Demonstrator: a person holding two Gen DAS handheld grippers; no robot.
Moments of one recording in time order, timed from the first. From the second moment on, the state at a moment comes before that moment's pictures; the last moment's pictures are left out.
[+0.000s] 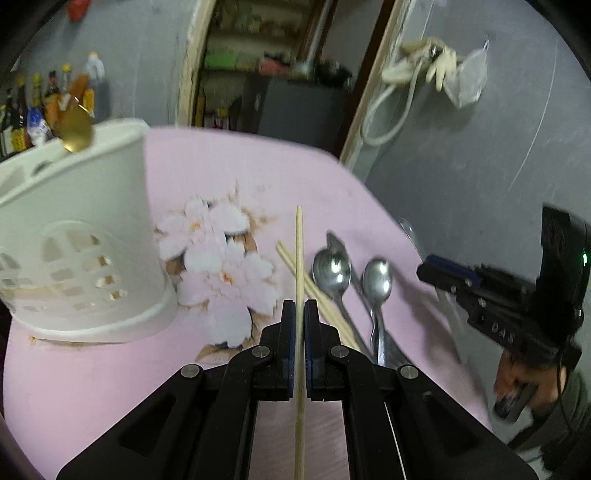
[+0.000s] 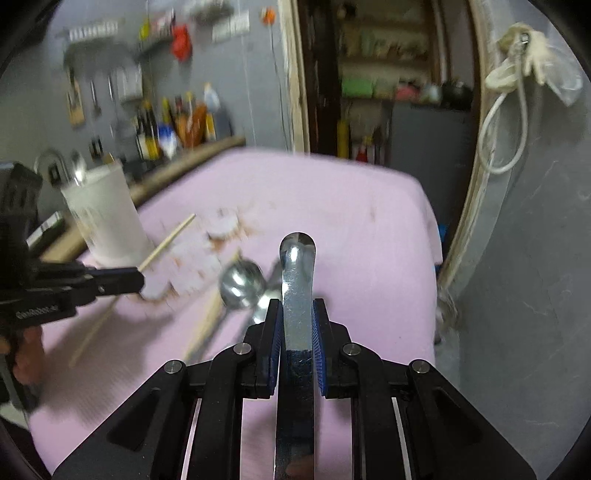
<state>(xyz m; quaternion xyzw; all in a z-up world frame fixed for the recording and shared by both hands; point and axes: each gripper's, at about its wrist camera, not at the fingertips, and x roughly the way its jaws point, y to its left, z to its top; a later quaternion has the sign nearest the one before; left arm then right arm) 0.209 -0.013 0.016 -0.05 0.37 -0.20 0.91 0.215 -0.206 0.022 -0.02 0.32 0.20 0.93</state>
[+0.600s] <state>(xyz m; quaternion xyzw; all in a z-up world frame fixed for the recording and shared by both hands) 0.175 0.013 0.063 -0.07 0.16 -0.15 0.97 0.156 -0.150 0.082 -0.04 0.08 0.17 0.98</state>
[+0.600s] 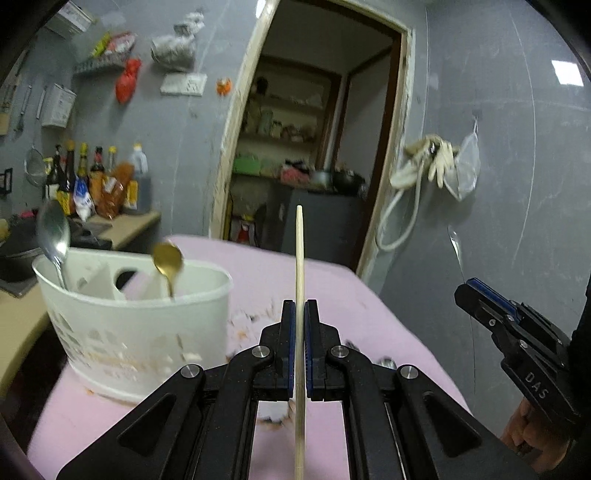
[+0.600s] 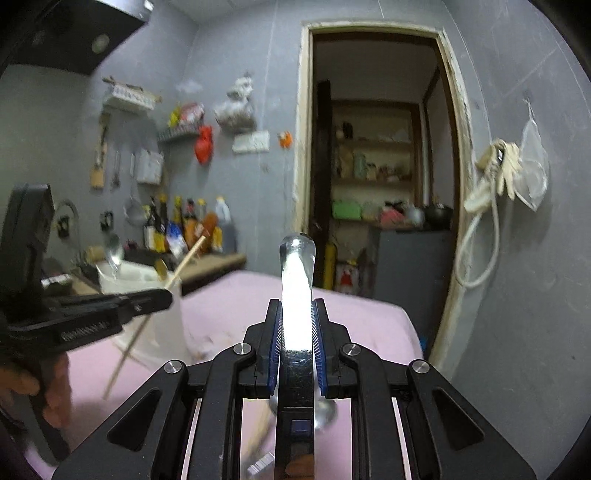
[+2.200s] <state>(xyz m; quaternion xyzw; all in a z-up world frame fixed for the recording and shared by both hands) 0.232 0.203 0.071 -0.19 -0.01 0.03 0.98 0.254 0.008 0.073 0.07 -0.02 0.25 0.97</state>
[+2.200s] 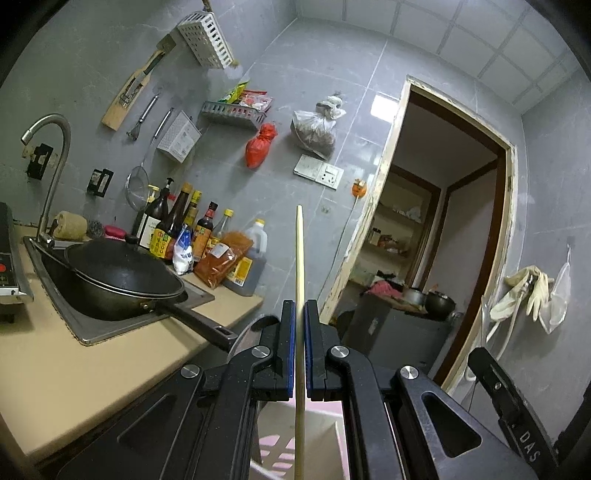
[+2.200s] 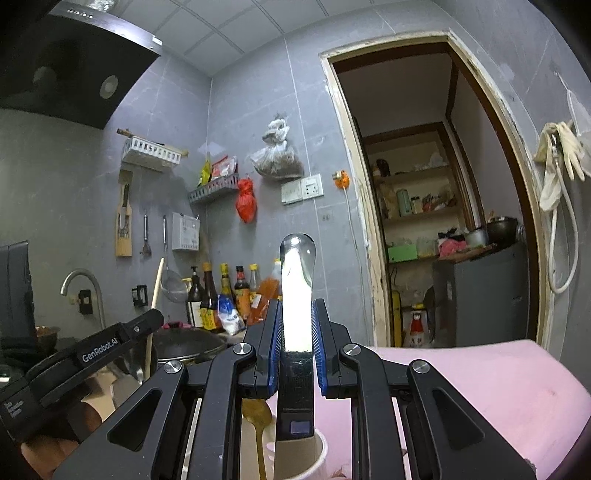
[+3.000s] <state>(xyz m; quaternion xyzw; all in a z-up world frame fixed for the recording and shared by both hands) 0.233 0.187 0.063 -0.15 0.02 0.02 0.99 0.246 0.009 0.070 0.07 -0.02 0.26 0.96</state>
